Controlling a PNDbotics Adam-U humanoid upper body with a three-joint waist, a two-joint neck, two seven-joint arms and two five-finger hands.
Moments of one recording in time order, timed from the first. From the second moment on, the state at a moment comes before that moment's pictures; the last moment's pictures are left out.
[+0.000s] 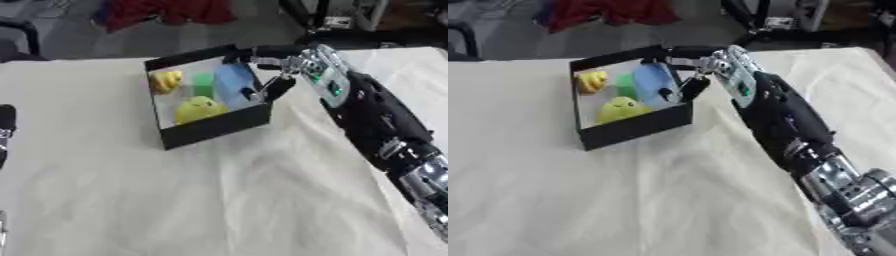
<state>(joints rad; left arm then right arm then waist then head) -0.17 0.17 0.06 -1.76 -0.14 0.07 0.24 -0.93 -0.35 0.26 -0.92 0.70 -0.44 0.53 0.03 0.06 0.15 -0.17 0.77</state>
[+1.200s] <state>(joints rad) -0.17 0.17 0.06 -1.76 -0.14 0.07 0.25 -0.93 -0.35 0.26 -0.92 0.73 -0.38 0.42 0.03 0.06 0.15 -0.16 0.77</state>
